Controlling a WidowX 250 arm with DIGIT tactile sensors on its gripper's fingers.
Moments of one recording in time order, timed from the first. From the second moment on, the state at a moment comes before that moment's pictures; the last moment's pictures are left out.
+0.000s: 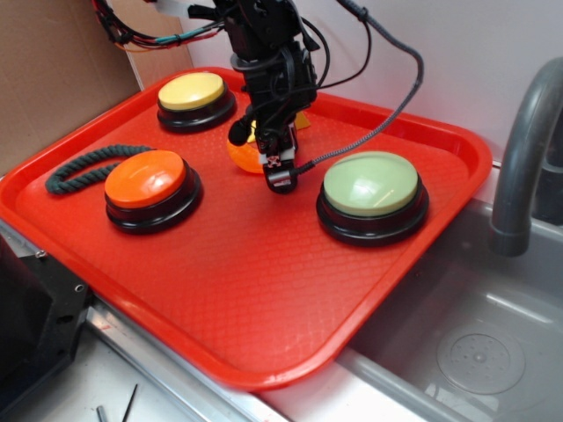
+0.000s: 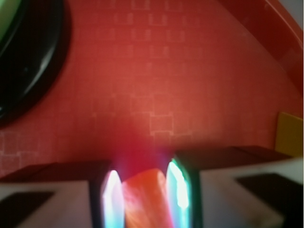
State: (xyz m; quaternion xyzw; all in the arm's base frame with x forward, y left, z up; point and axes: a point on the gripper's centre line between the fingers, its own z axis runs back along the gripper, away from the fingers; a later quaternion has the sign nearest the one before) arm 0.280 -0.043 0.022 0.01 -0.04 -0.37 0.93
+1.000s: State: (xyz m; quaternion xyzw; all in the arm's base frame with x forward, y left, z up) arm 0.188 -0.080 0.216 0.06 -0.06 -0.12 0.99
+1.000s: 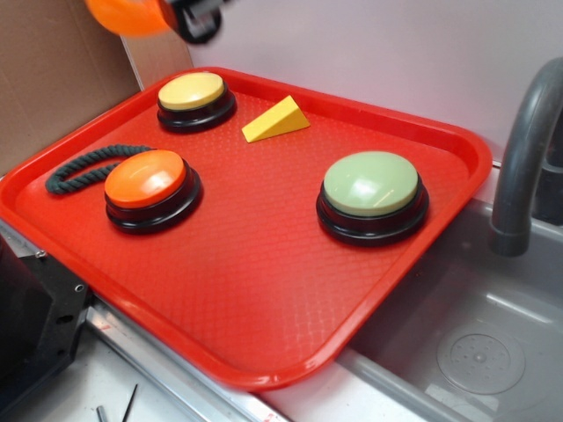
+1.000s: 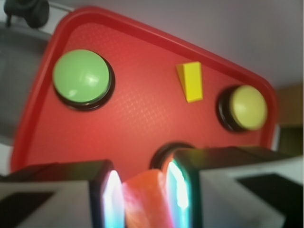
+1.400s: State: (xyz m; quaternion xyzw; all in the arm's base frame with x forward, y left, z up) arm 0.156 -0.068 0.255 -0.05 -0.07 0.02 1.00
